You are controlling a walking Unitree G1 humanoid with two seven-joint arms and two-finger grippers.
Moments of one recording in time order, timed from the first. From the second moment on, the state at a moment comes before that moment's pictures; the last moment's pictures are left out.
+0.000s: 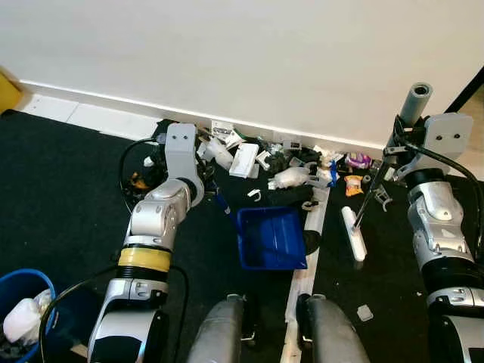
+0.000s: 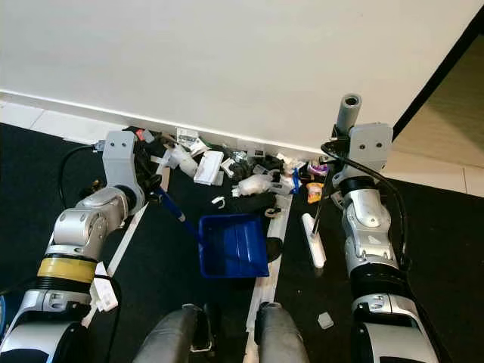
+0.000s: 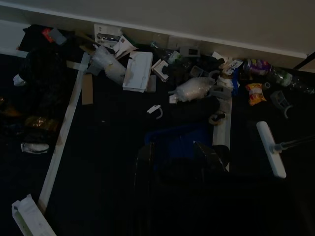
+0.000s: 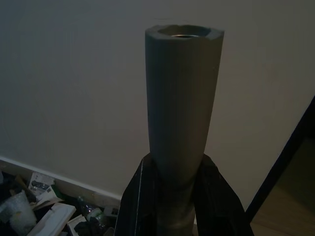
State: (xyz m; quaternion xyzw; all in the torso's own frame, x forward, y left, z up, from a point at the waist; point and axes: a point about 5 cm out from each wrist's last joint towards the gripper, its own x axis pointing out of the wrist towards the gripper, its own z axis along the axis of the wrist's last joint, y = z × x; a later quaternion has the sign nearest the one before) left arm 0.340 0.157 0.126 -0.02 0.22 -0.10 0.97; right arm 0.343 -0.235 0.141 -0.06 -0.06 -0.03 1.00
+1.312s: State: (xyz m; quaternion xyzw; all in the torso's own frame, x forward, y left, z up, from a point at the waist) left arm 0.345 0.260 0.164 0.02 0.22 -0.04 0.97; right arm 0.352 -0.211 0.118 -0.07 -0.02 -0.01 1.00
